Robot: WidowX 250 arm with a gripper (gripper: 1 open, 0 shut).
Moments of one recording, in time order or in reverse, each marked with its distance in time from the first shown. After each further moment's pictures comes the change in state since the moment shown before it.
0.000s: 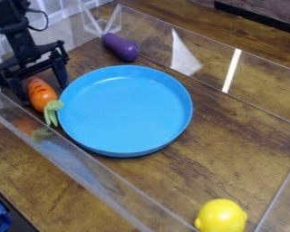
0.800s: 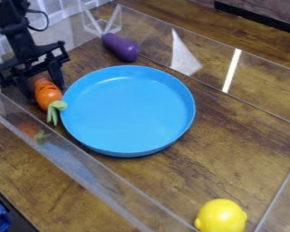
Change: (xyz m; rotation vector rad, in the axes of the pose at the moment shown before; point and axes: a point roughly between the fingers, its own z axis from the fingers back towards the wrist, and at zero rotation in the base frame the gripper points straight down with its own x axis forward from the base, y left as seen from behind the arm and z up) arm -0.001 -0.005 -0.003 -0.009 0.002 -0.051
